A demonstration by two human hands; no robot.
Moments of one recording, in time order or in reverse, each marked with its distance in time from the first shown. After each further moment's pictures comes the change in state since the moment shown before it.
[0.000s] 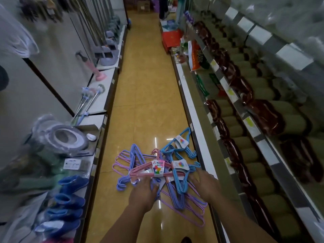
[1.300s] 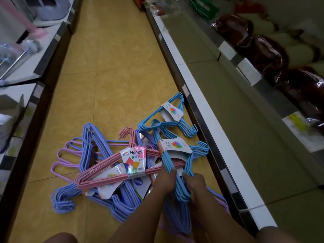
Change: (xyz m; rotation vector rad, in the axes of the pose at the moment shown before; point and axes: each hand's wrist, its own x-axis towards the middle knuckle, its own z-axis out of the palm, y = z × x) left_hand 0.349 -0.064 0.360 -0.544 -0.172 -0.105; right_hand 0.350 0.155 0.389 1.011 0.124 0.684
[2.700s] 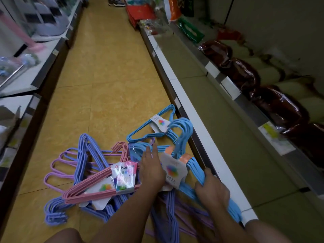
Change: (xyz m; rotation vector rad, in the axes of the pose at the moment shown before) left_hand -0.015 0.043 -0.041 0.531 0.316 0.318; right_hand -0.096 -0.036 -0.092 -0.883 0.340 -0.509
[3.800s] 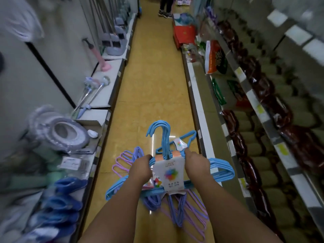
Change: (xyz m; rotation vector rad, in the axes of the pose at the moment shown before) left_hand -0.140 0.061 -0.452 -0.052 -0.095 -0.188; right_hand -0.136 -0.255 -0.377 -0.378 -0.061 -0.579
